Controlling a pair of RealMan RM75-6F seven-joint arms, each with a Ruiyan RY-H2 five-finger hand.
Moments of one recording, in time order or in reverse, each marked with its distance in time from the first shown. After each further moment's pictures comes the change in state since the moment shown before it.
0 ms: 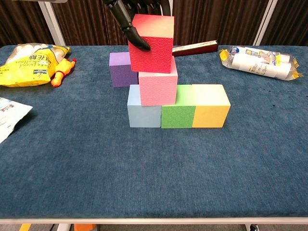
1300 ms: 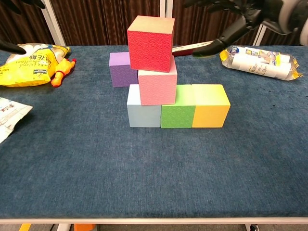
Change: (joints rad) left arm 0.489 0.143 0.209 -0.045 0.412 0.487 -0.152; right arm 0.213 -0.311 0.011 -0.157 0.117 -0.143 -0.241
